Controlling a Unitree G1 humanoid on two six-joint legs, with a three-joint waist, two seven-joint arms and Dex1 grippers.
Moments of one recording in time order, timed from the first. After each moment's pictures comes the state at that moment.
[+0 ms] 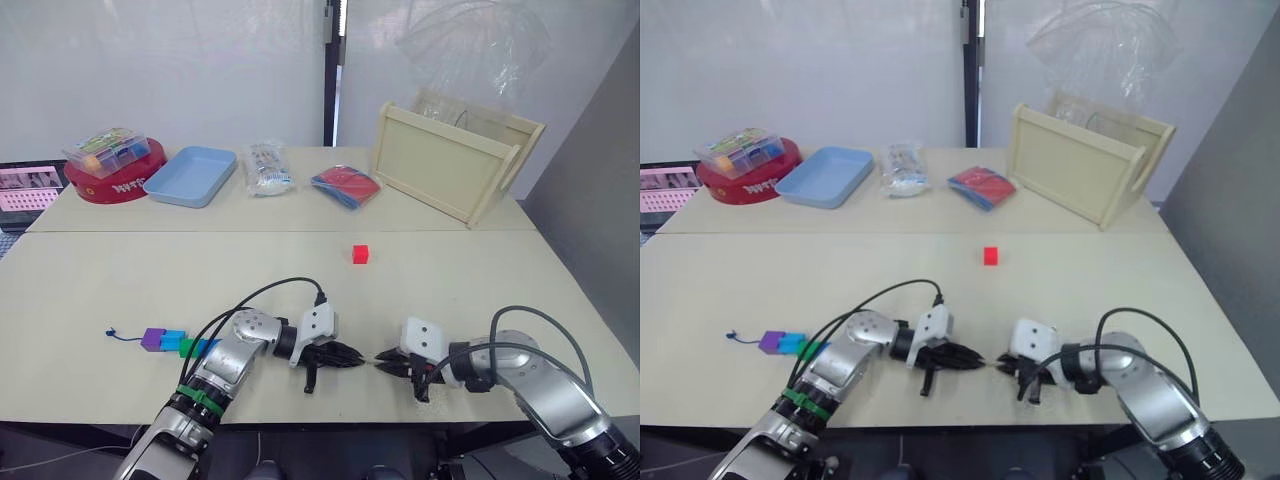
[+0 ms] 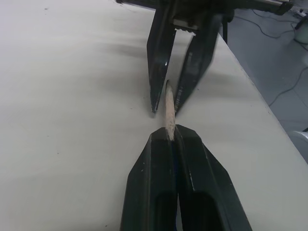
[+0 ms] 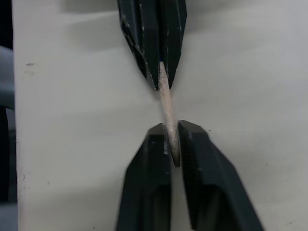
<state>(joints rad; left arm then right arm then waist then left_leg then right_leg) -0.52 0.34 -0.36 0.24 -0.17 0.15 -1.25 -0.21 -0.76 0.25 -0.39 0.19 0.52 0.98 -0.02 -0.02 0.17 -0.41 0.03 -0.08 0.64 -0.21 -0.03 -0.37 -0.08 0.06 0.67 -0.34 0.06</state>
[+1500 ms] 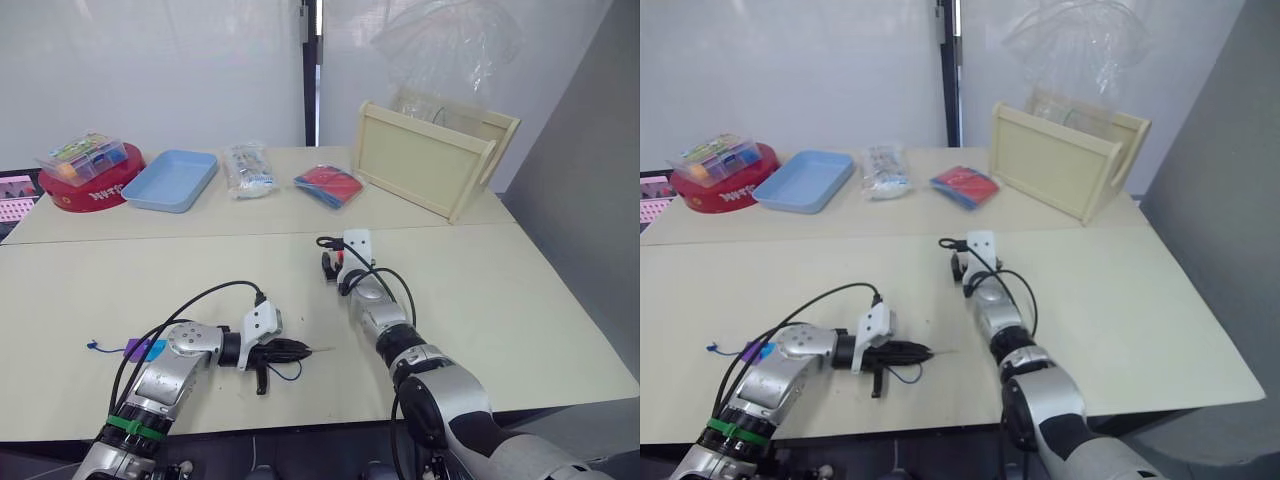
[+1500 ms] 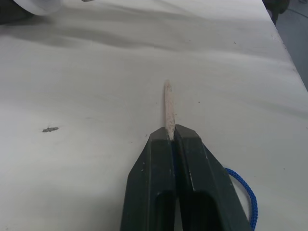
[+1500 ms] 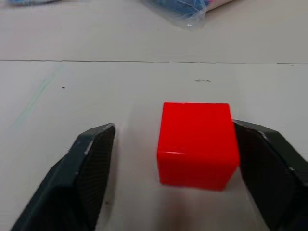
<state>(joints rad) -0.32 0.55 -0.19 0.03 -0.24 0.26 -1.17 -1.00 0.10 -0.09 1.11 0.04 -0.07 -0.06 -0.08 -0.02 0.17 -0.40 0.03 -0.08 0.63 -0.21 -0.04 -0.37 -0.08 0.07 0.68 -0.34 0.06</state>
